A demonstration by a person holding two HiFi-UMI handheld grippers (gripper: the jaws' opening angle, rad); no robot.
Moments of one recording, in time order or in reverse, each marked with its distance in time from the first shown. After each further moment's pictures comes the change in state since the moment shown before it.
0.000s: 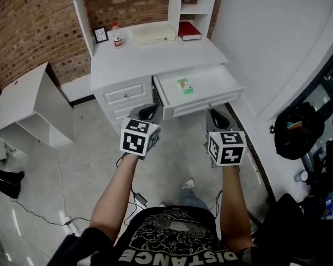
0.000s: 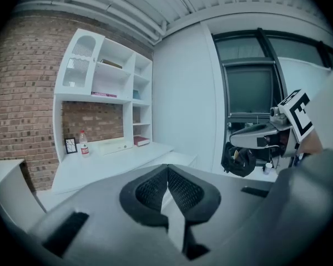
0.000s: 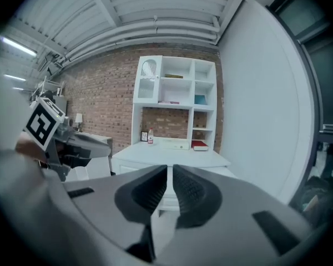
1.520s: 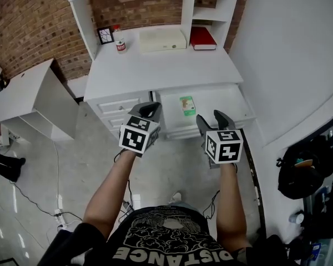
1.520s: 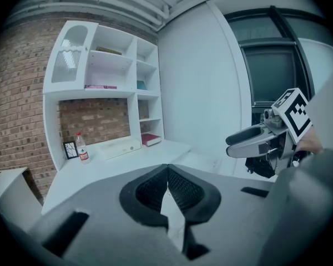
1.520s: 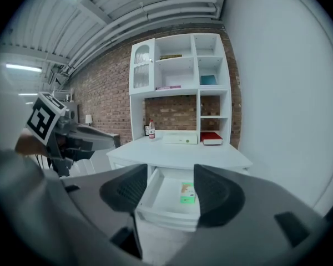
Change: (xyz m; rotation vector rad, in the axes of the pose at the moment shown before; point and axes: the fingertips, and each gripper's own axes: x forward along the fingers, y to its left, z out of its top) left arm 0.174 0.055 0.038 0.019 0.070 0.131; right arm 0.187 -0.104 -0.002 0.022 0.085 0.216
